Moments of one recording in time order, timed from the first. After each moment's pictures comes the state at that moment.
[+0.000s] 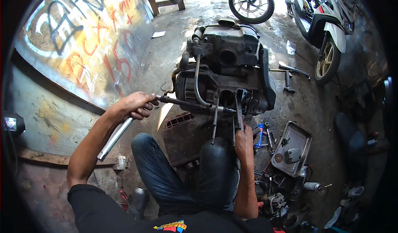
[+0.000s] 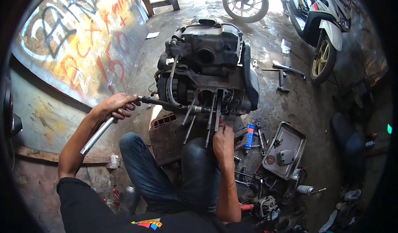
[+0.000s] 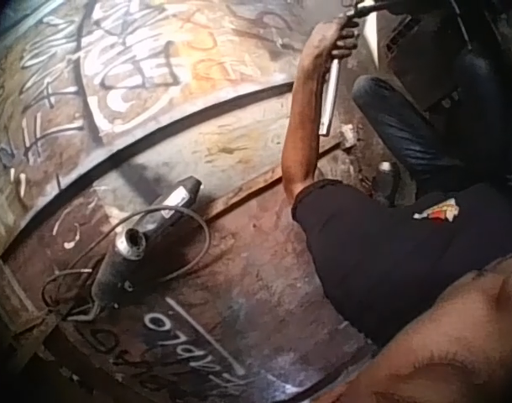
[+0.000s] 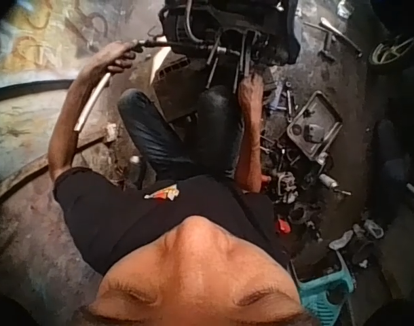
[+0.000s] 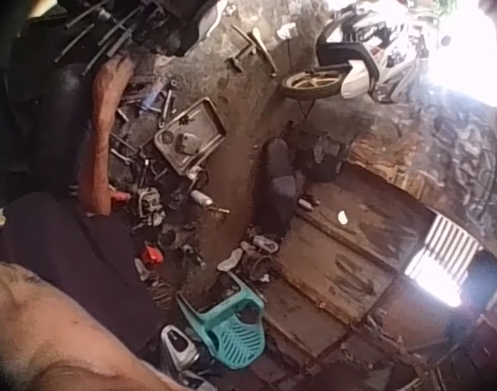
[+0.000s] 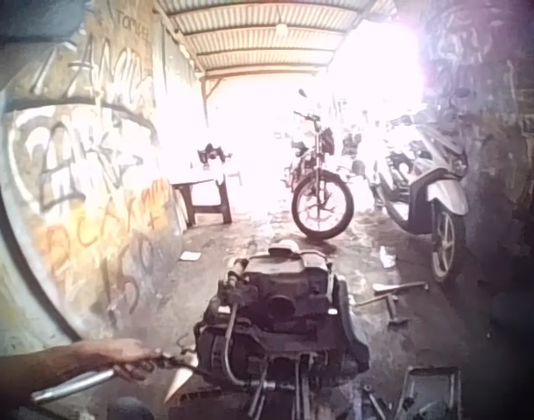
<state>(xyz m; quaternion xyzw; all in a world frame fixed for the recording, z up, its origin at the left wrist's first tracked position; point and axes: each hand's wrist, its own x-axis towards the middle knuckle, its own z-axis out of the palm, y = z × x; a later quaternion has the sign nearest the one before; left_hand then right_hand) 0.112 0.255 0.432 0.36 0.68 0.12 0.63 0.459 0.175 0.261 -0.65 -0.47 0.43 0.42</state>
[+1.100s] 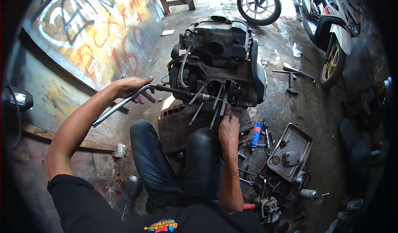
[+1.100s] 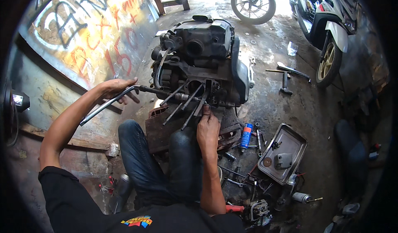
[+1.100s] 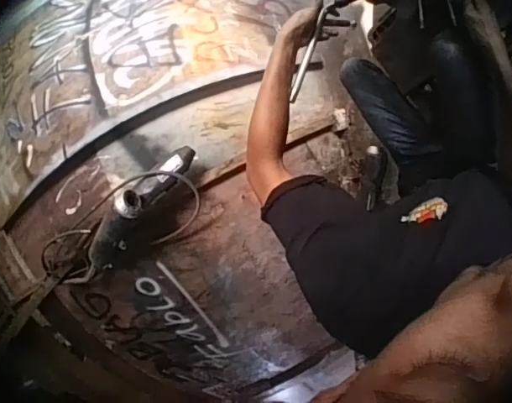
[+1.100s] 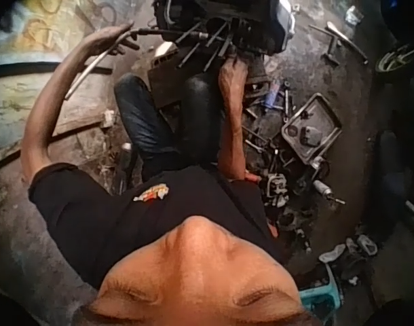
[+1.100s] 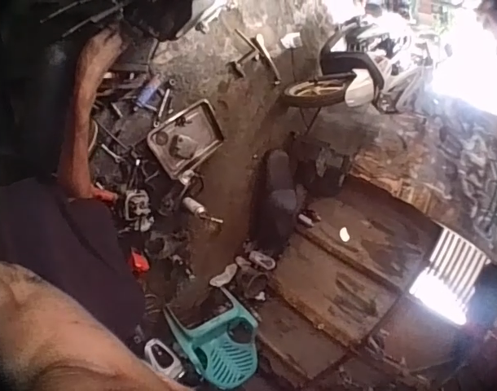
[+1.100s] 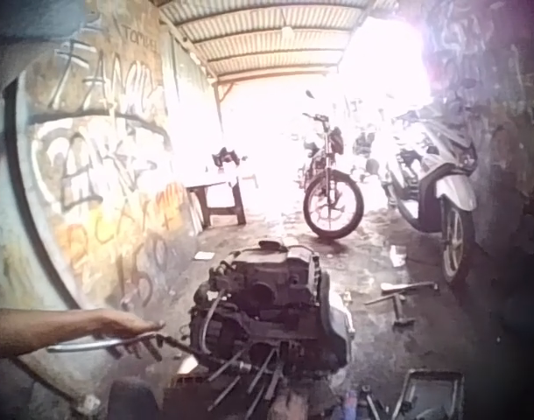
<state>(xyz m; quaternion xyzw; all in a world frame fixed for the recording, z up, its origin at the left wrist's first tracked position) 0.120 0.266 0.422 0.42 0.74 0.01 0.52 0.459 0.176 0.291 -0.65 -0.43 0.48 0.40</state>
